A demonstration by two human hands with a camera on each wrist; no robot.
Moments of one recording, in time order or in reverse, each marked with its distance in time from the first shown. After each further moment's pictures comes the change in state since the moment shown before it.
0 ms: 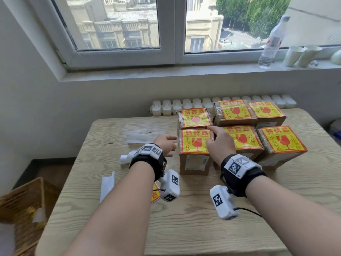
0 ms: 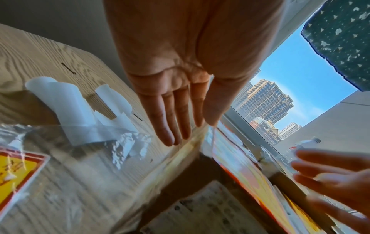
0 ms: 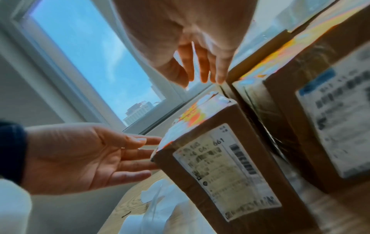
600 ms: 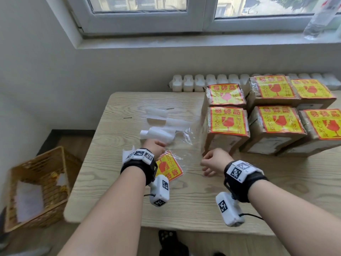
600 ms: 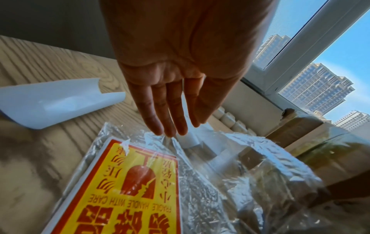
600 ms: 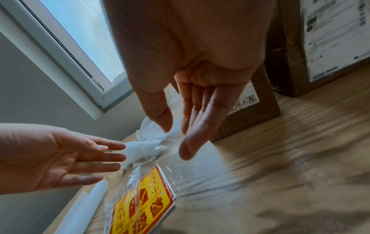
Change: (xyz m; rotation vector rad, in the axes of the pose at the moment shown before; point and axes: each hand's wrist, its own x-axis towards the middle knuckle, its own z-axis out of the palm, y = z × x) left_hand -0.003 -0.118 -0.073 0.159 0.173 -0.166; right_hand -0.041 0.025 0.108 0.015 -0.593 0.354
